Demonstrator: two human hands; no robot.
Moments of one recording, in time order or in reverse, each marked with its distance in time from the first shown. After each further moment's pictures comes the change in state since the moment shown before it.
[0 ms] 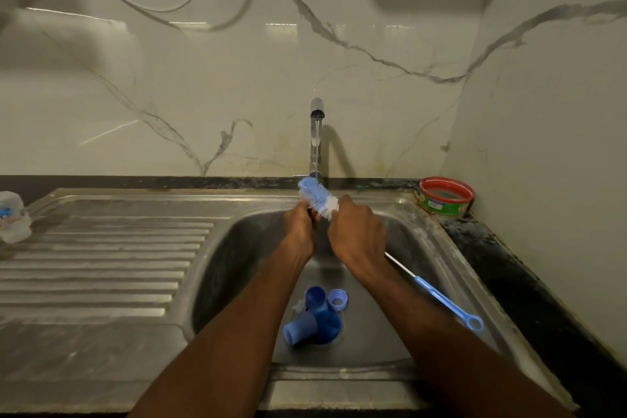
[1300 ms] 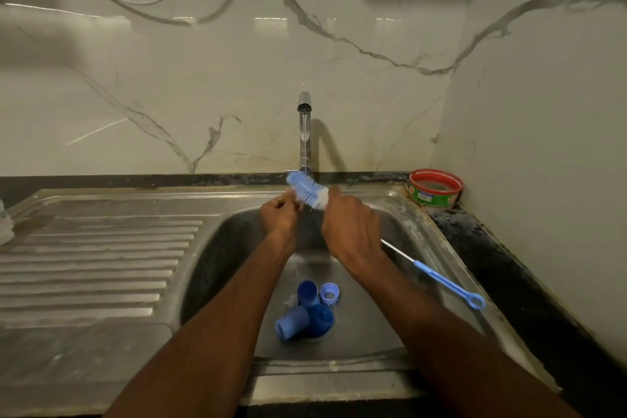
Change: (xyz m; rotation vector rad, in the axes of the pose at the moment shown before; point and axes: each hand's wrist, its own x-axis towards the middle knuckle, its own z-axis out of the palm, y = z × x) left_hand 0.001 0.003 -0.016 0.236 0.107 0.208; right_hand -0.003 0.005 -0.012 -0.122 0.024 -0.111
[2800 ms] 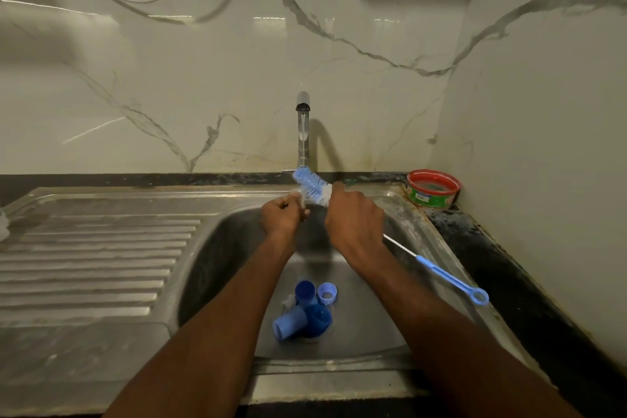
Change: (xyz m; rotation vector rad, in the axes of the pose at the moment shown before) left_hand -0.012 0.007 0.001 0.147 -0.036 0.052; right_hand 0.009 0.005 -0.008 -0.064 0.002 0.009
